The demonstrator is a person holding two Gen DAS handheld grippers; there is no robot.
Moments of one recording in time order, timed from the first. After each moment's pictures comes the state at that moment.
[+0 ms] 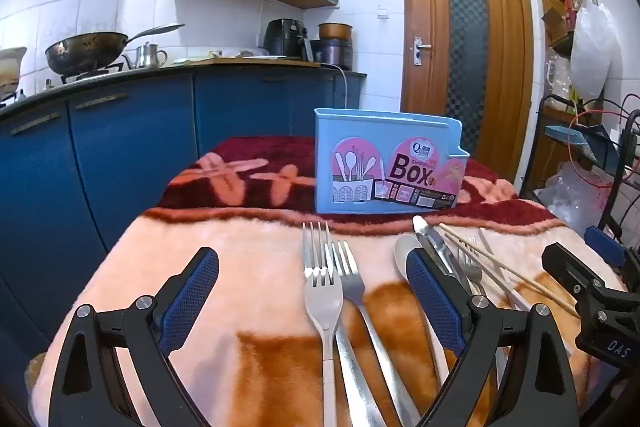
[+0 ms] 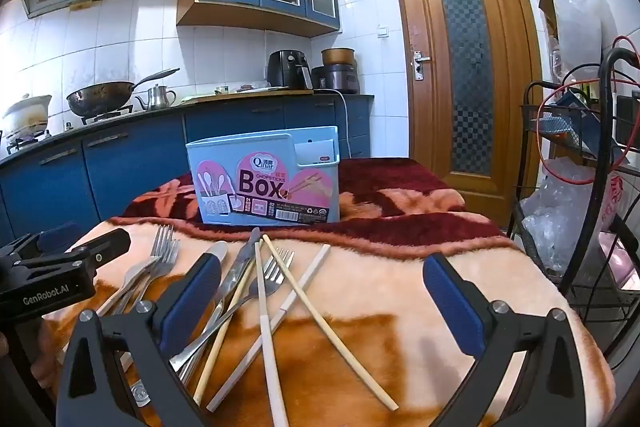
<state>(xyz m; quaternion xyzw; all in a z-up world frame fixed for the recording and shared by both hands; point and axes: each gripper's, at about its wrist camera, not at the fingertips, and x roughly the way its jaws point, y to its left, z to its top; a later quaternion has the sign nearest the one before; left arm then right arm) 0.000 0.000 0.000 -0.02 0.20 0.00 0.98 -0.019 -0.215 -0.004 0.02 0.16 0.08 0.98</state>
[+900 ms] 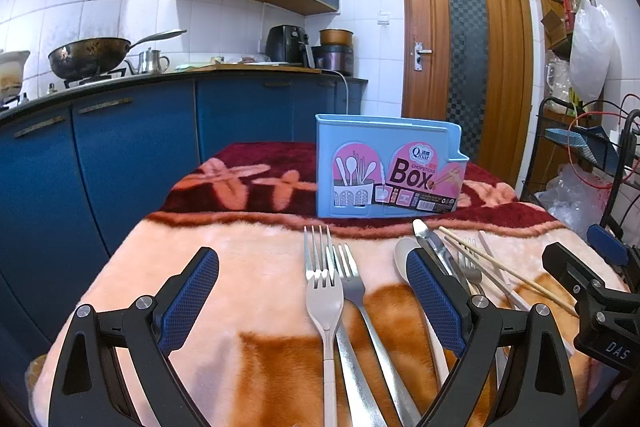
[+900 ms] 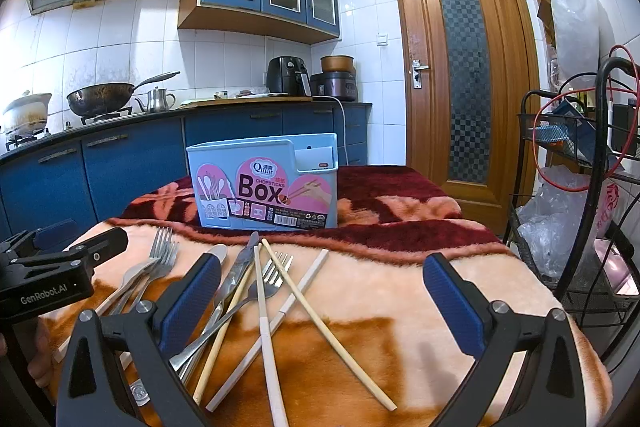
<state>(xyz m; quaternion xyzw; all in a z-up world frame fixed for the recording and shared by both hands) -0.006 0.001 0.004 -0.02 0.19 0.00 0.98 -0.025 -0.215 -0.002 0.01 0.15 0.07 0.99</state>
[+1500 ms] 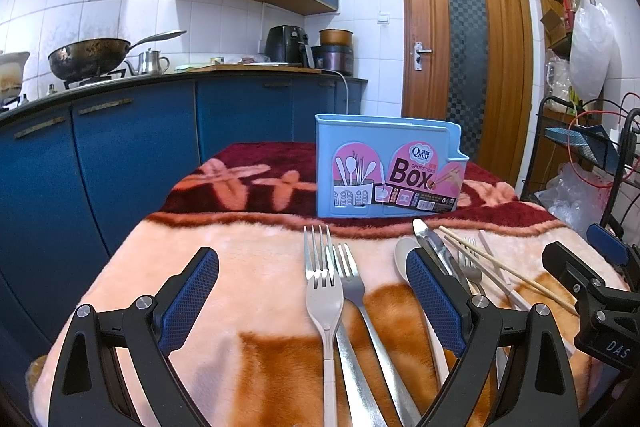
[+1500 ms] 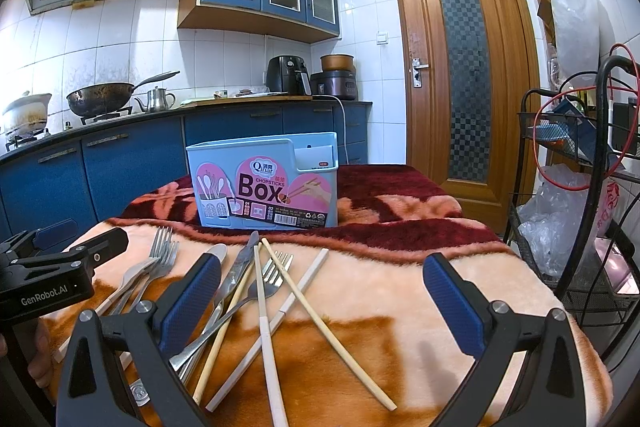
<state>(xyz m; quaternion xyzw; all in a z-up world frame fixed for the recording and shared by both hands) -0.006 0.002 0.004 -0.02 0.19 0.00 0.98 -0.024 -0.215 -0.003 0.01 0.15 0.07 0.99</state>
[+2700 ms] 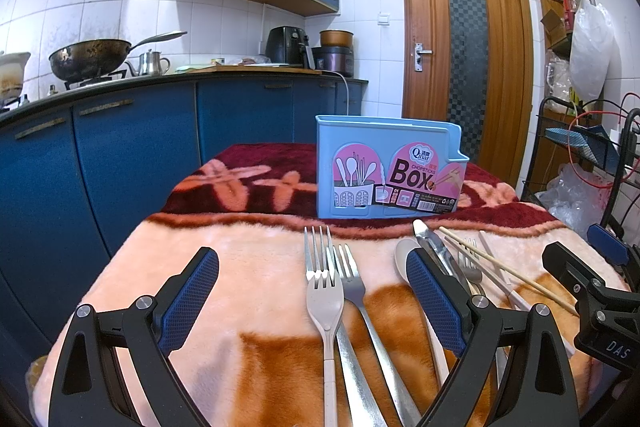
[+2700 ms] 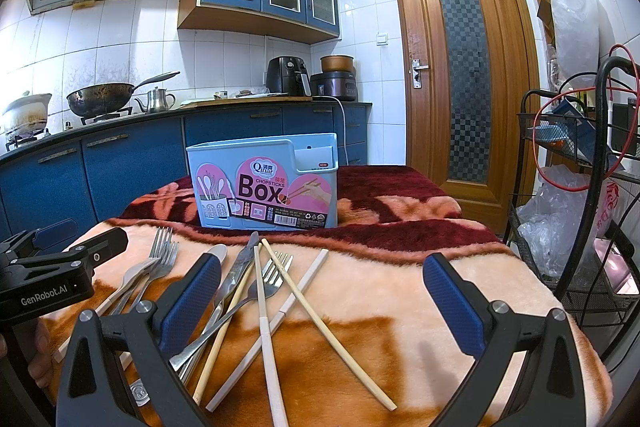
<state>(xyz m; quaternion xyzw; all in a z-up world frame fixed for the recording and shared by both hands) -0.006 0.001 0.004 -0.02 0.19 0.00 0.98 -0.025 -0.215 -0.003 0.01 0.15 0.07 0.99</state>
